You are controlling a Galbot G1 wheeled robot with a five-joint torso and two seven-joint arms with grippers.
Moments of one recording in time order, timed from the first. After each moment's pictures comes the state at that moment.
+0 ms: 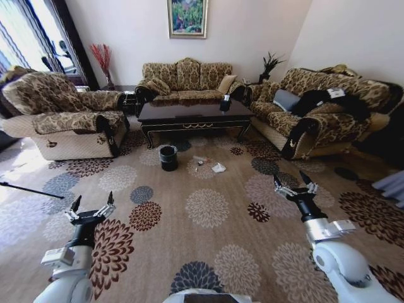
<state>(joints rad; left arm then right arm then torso) 1.75 -1.49 -0.93 -2.36 -0.25 0.05 0.02 -1.64 0.99 0.86 2.12 0.56 0.19 -0.01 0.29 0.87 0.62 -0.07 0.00</state>
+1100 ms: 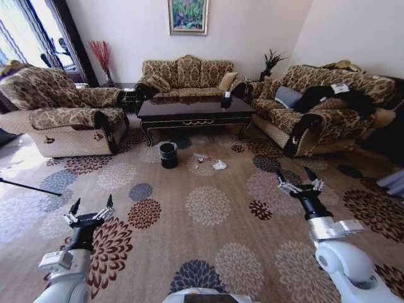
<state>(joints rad) 1.79 -1.49 -0.96 -2.39 -0.25 0.08 0.03 -1.66 0.98 0.92 2.20 0.53 0.17 0.05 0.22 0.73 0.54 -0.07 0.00</state>
